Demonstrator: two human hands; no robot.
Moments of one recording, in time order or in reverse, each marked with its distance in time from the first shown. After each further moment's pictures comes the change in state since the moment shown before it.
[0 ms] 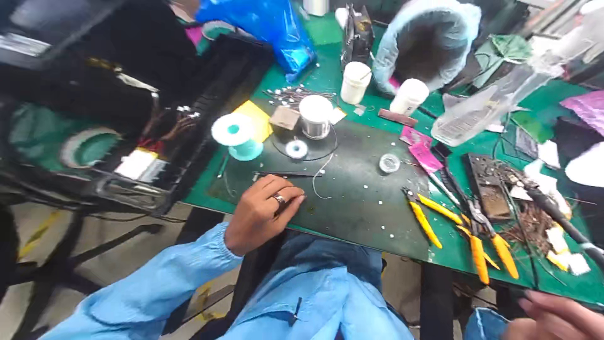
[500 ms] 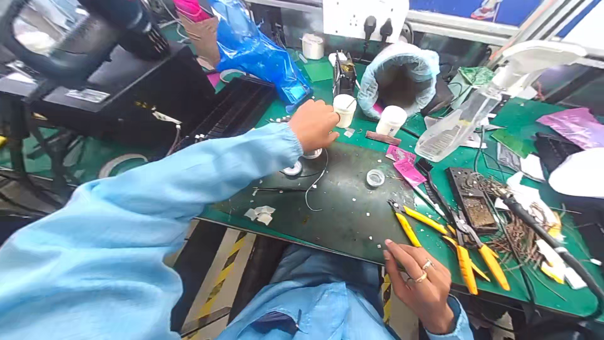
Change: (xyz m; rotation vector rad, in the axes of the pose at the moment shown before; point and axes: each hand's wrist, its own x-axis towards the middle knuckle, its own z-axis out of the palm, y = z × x) left_hand 0.227 -0.021 0.021 0.432 -0.593 -0.004; right_hand -0.014 0.005 0.116 0.032 -0.139 -0.188
